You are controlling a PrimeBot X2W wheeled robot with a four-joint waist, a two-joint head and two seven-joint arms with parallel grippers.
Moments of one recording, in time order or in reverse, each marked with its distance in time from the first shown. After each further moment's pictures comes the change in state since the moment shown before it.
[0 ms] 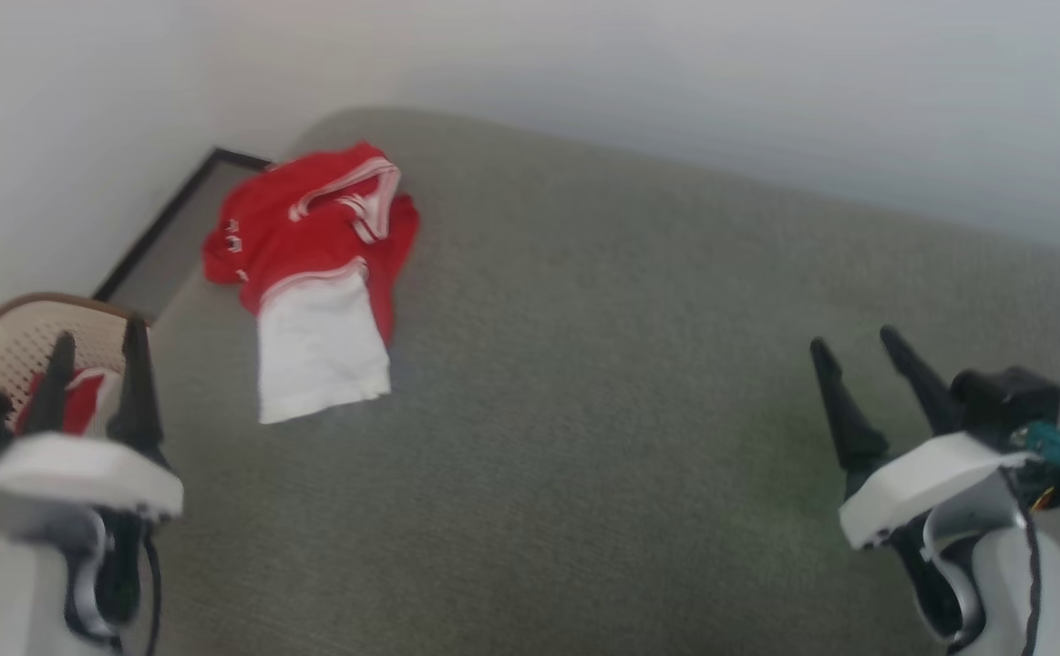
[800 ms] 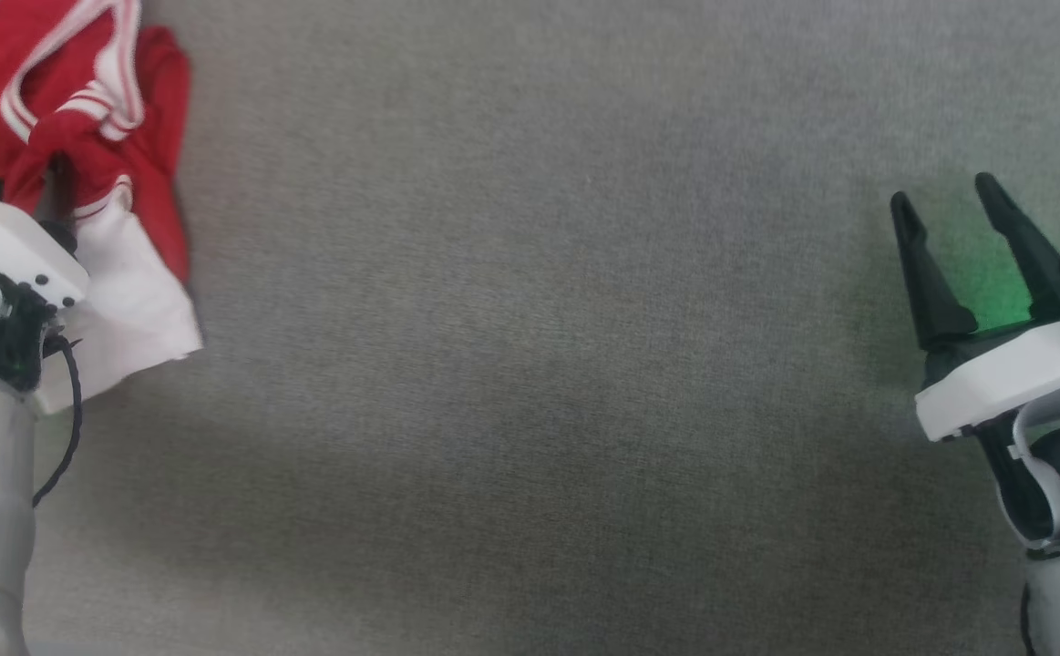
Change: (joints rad) left arm -0.634 0.103 -0.052 0.696 -0.050 -0.098 0.132; right arm -0.130 -0.090 -0.039 -0.193 -0.016 0.000 0.088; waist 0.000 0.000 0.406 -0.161
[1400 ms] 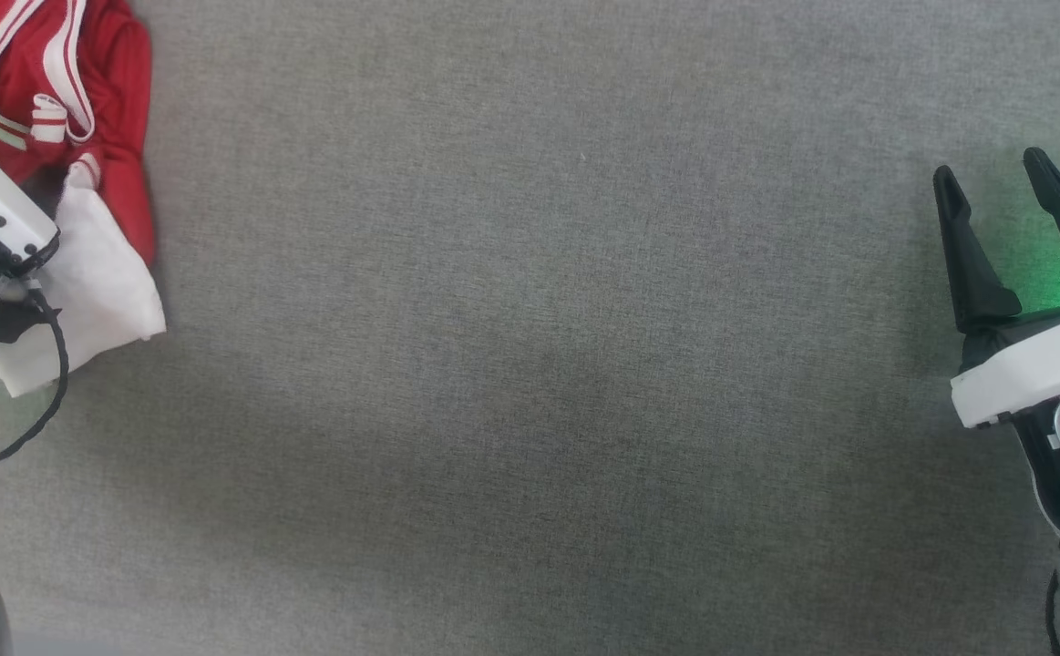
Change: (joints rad) left arm -0.223 0.009 0.009 0.288 -0.081 0.034 0.342; right arm 0.001 -0.014 -0.052 -0.088 -0.003 0.000 0.061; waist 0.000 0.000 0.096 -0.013
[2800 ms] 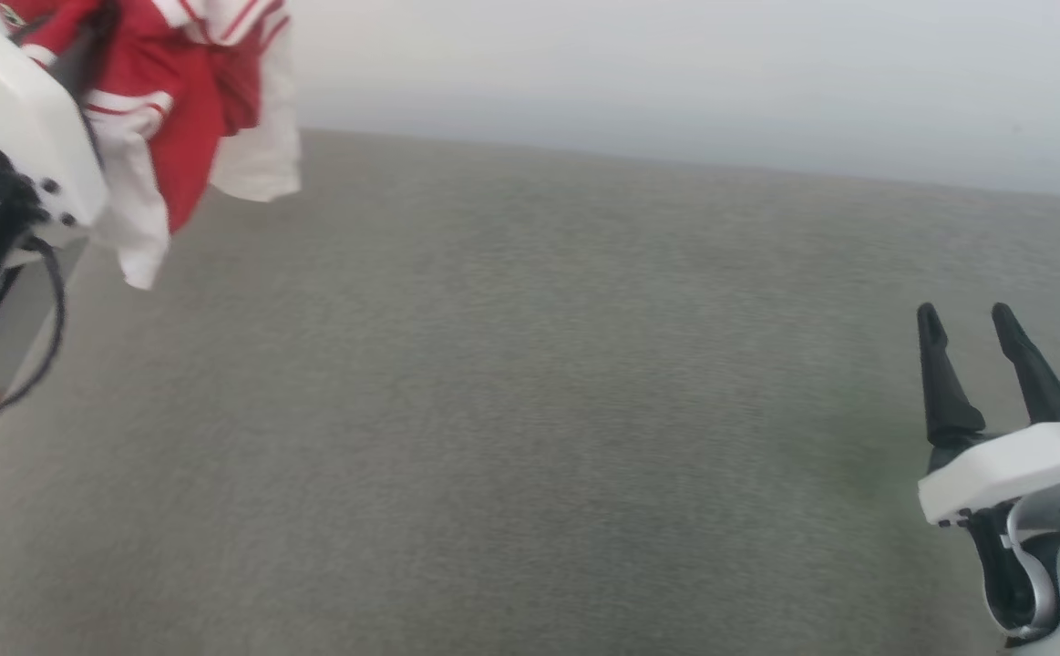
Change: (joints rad) left arm 0.209 0.209 -0.317 -0.983 -0.026 0.020 0.117; right arm 0.156 0.143 -0.103 0.165 0.002 0.000 -0.114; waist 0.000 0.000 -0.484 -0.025
